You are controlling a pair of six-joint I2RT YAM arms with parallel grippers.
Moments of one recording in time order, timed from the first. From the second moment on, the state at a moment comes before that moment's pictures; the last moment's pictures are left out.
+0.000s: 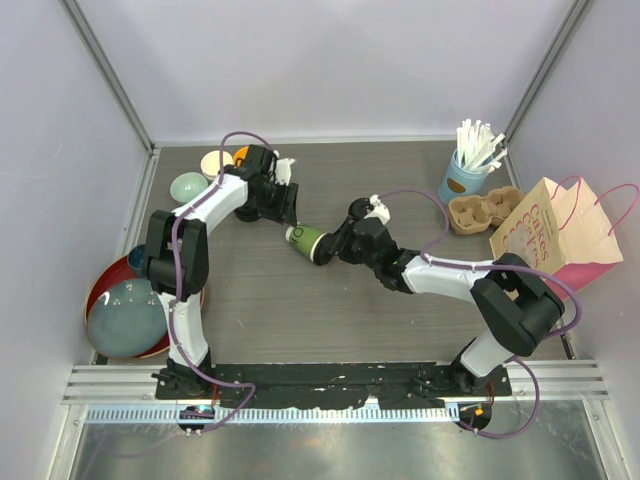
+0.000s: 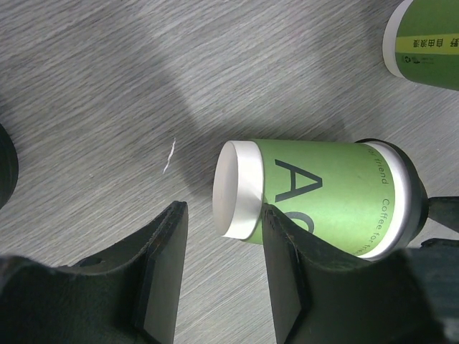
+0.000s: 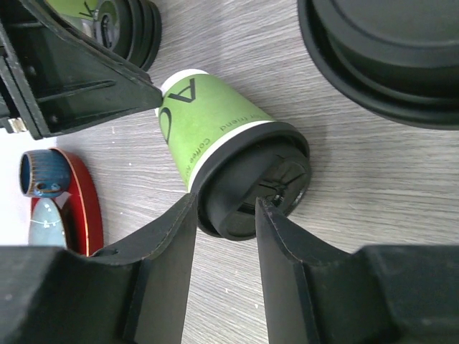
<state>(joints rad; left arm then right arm) -0.32 1.98 1.56 -0.65 0.37 -0.03 0.74 1.57 0.76 0.30 0.18 0.93</state>
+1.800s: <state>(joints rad) -0.22 1.76 1.52 -0.88 0.39 0.10 0.92 1.61 1.33 -0.38 0.13 0.17</state>
